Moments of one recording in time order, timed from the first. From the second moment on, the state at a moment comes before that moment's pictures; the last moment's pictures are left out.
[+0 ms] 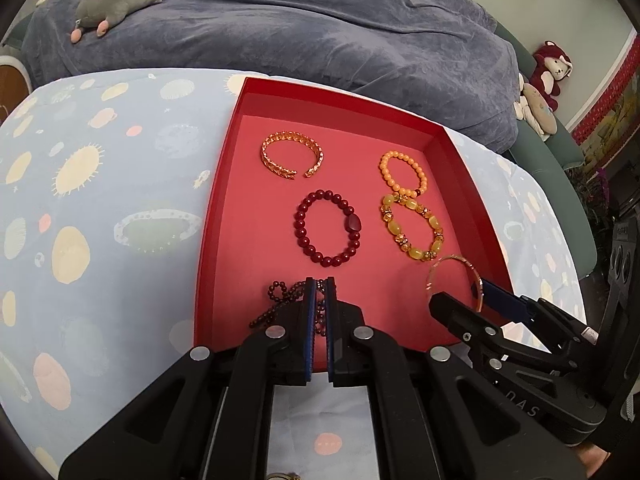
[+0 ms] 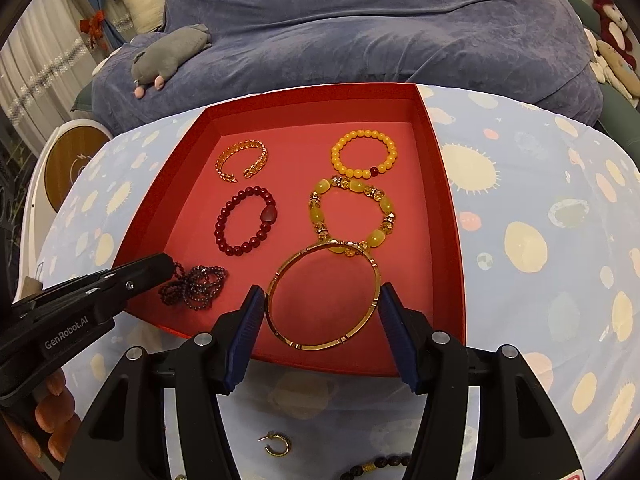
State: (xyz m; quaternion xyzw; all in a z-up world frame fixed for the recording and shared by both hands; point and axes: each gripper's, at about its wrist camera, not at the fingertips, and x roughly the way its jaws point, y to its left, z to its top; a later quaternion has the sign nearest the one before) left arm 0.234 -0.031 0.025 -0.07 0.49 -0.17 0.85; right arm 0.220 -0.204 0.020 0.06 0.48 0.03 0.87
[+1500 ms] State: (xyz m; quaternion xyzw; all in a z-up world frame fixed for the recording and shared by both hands) left arm 0.066 0.005 0.019 -0.04 0.49 -0.14 0.86; right arm 0.038 -0.235 0.011 0.11 0.50 -0.04 0.86
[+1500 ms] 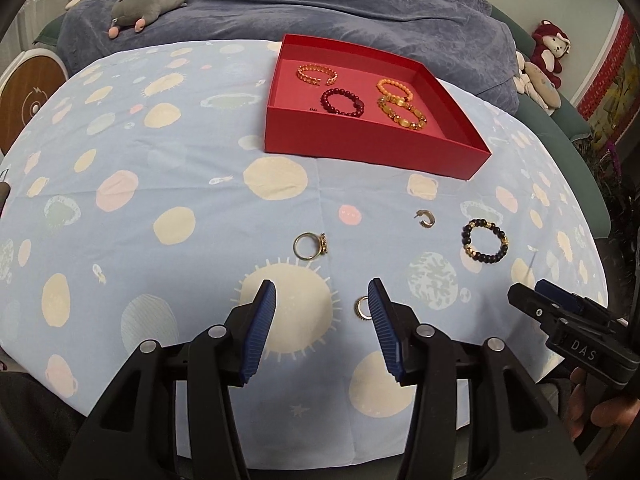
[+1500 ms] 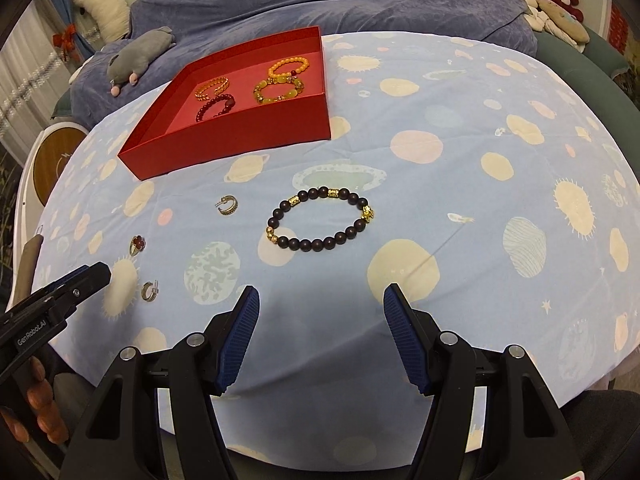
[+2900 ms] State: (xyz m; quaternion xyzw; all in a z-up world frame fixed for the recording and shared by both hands) left arm 0.114 -0.006 -0.008 -0.02 0.50 -0.12 0.86; right arm 0.088 -0.251 -0.011 0.10 0.51 -0.04 0.85
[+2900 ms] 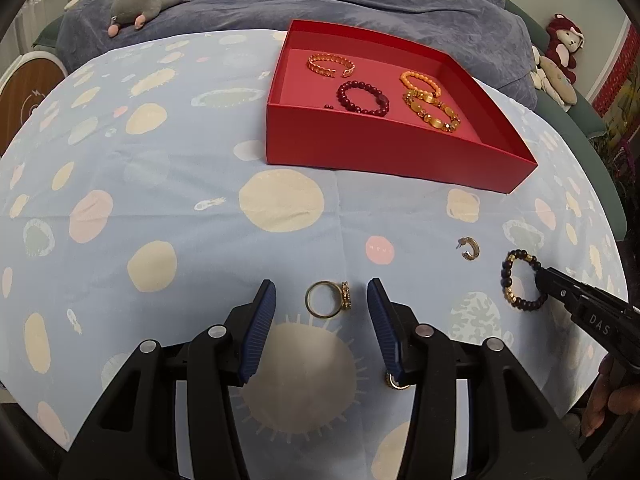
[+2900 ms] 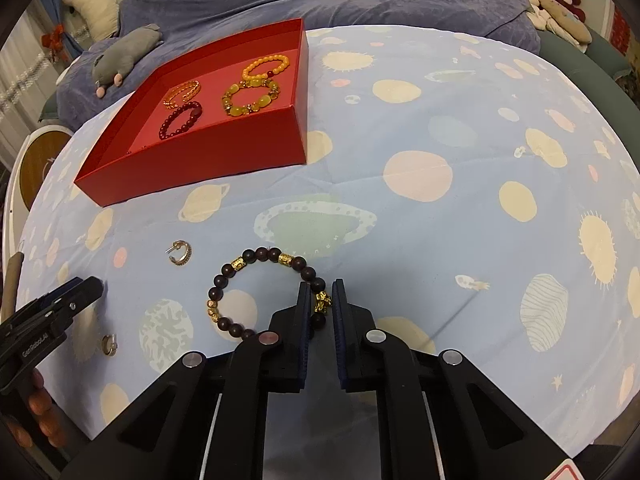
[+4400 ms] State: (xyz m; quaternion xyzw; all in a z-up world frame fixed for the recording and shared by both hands) left arm 0.087 -0.001 0.078 -0.06 0.46 -0.17 0.87; right arm 0.055 -0.215 0.082 0.10 0.45 0.01 0.89
